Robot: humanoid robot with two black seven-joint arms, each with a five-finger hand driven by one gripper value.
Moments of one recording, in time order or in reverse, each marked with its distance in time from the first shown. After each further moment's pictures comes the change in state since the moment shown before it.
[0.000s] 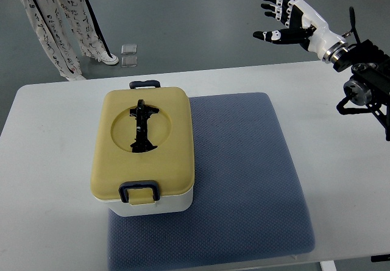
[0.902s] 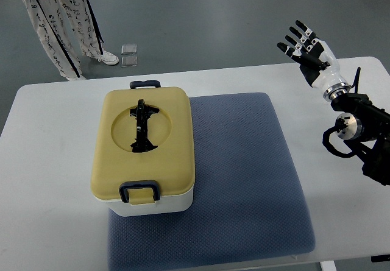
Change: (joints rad) left arm 0.000 0.000 0.000 0.000 0.000 0.001 0.000; right arm -0.206 0.076 0.037 -0.057 0.614 -0.053 0.008
